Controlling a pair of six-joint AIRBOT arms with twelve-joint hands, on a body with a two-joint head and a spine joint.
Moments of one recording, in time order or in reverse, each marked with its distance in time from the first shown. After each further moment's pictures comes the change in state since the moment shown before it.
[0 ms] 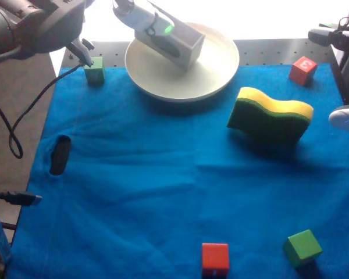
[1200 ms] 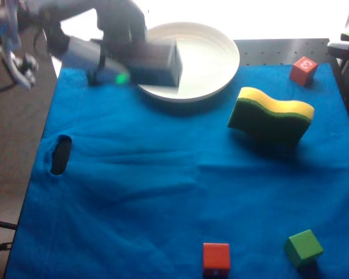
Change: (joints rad) left arm 0.053 0.442 -0.494 0.373 -0.184 -0.181; right arm -0.087 0.102 -0.096 0.047 0.003 -0.045
